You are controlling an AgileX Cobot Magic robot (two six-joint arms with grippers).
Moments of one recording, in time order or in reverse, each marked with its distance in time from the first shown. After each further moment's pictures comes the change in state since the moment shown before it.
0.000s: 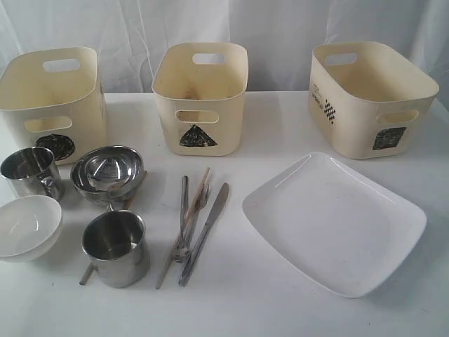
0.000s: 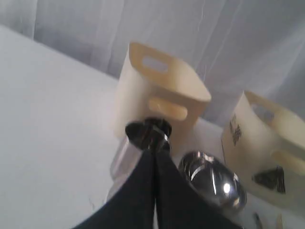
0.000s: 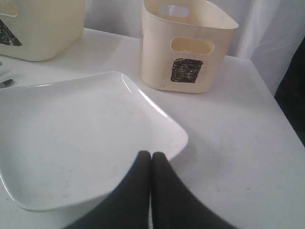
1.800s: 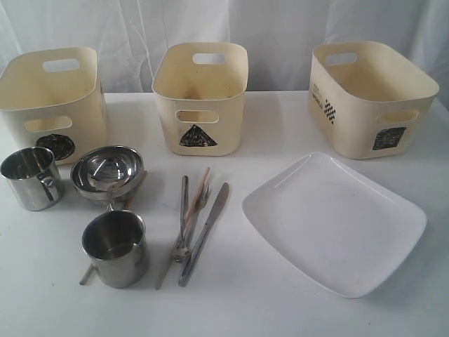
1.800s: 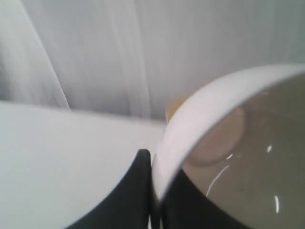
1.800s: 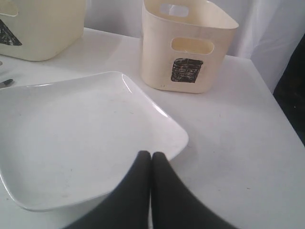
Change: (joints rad) left arm 0.145 1.288 -1.121 -0.056 0.031 0.436; right arm 0.000 0.000 0.000 0.000 0.002 0.000
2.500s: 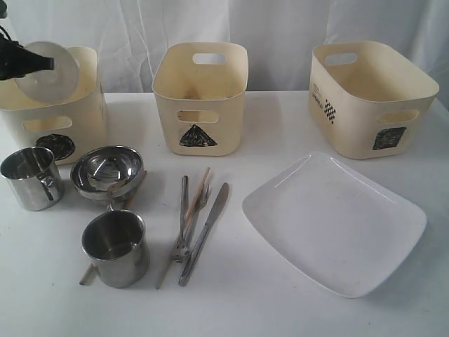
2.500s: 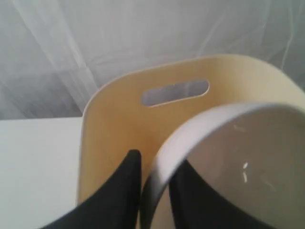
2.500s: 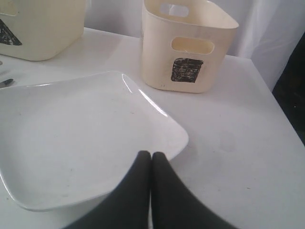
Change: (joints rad) left arm -0.198 0.703 -0.418 0.833 -0.114 -0.682; right arm 0.000 0.000 0.000 0.000 0.000 0.000
